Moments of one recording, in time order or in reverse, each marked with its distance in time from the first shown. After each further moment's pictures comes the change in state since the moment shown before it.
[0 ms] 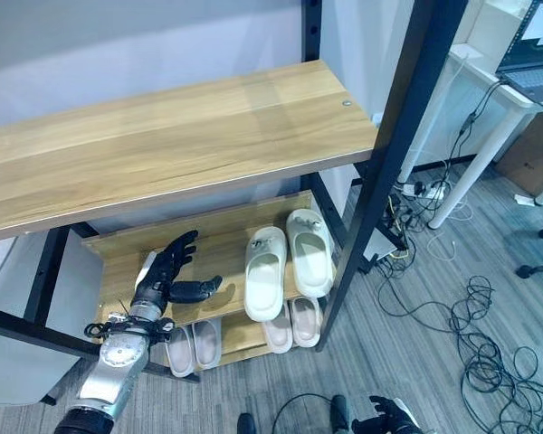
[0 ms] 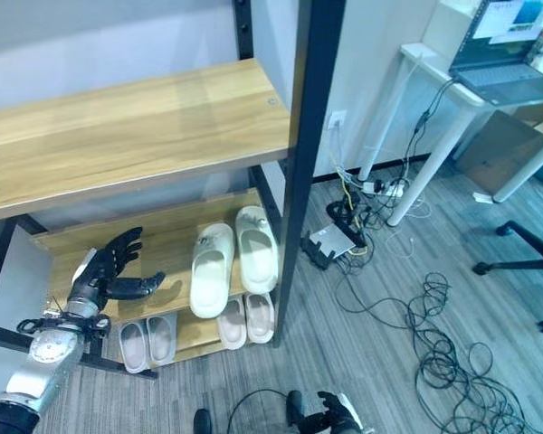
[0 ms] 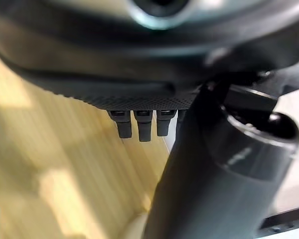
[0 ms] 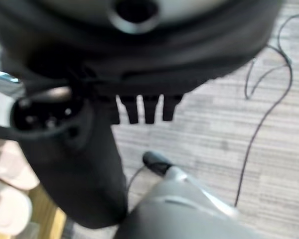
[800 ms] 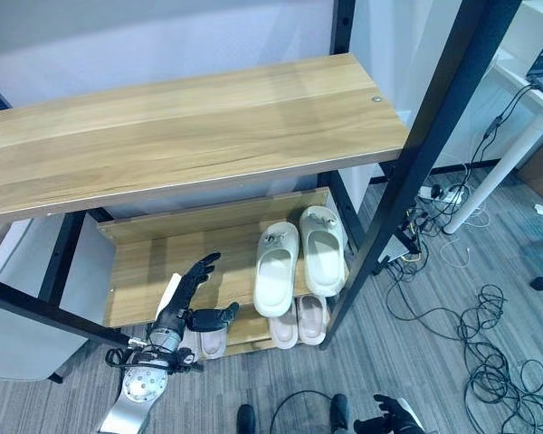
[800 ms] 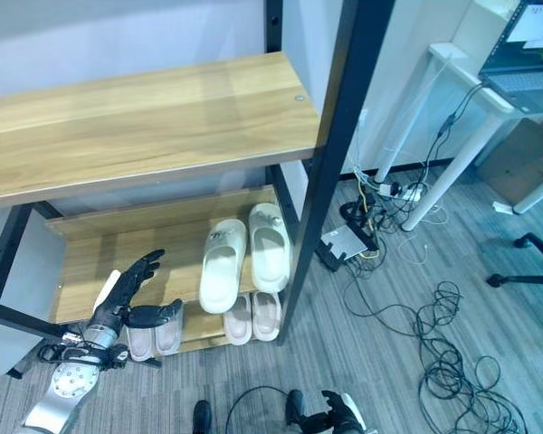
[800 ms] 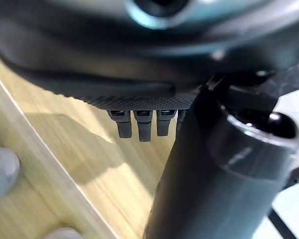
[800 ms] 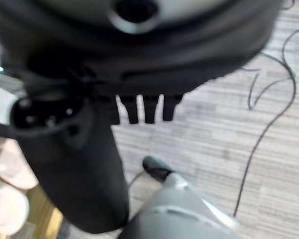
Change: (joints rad) left arm 0.139 -0.048 -0.065 -0.095 0.242 -0.039 0.026; right arm 0.004 -0.002 -0.017 0.001 0.004 -0.018 -0.027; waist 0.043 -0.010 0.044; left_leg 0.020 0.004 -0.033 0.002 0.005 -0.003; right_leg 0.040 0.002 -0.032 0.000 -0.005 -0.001
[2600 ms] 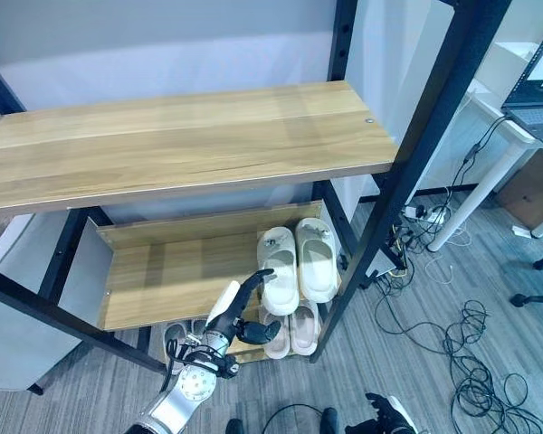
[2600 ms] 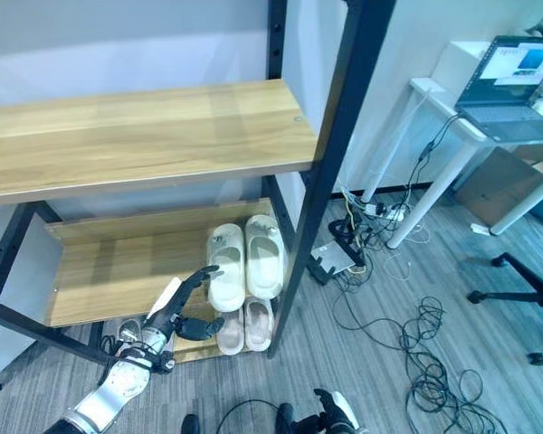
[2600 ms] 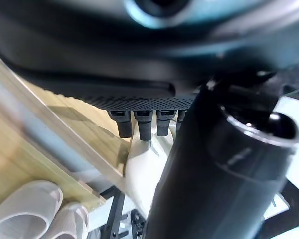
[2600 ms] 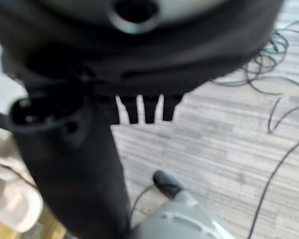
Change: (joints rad) left arm -0.141 -0.085 -0.291 0.099 0.125 0.045 0.079; right arm 0.010 0.010 0.107 -0.041 -0.014 -0.001 -0.068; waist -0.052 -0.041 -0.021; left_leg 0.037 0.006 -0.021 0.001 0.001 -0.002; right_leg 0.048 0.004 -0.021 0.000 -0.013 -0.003
